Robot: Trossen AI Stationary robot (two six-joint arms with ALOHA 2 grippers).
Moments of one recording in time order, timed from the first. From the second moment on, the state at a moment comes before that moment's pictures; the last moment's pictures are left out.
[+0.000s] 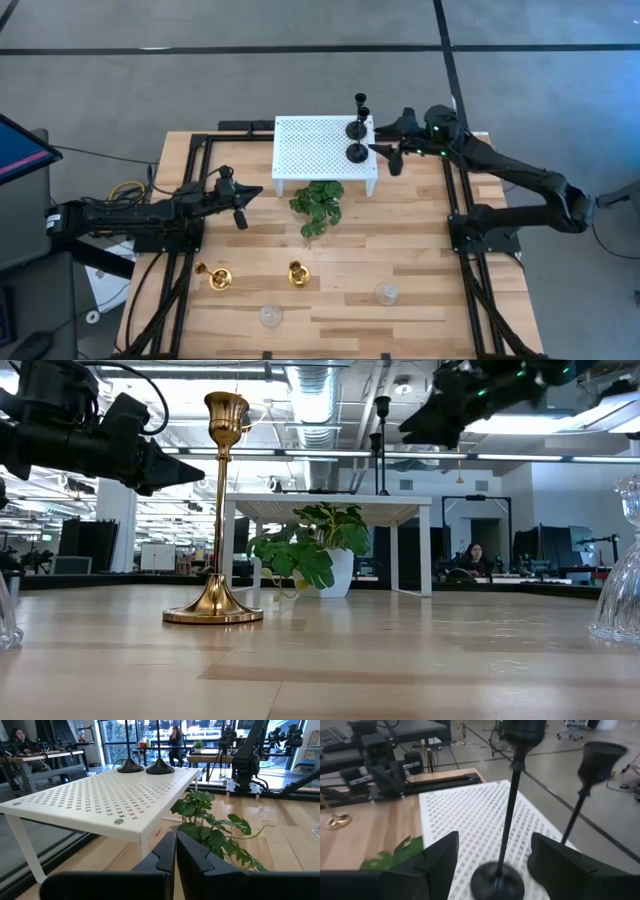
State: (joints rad) left arm 0.22 0.43 0.01 0.54 -0.16 0.07; right arm -0.63 1.08 0.85 -0.08 -0.29 -0.12
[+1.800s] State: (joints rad) left arm 0.22 0.43 0.01 0.54 -0.16 0.07; right arm -0.24 0.42 0.21 -0.14 -0.02 0.12
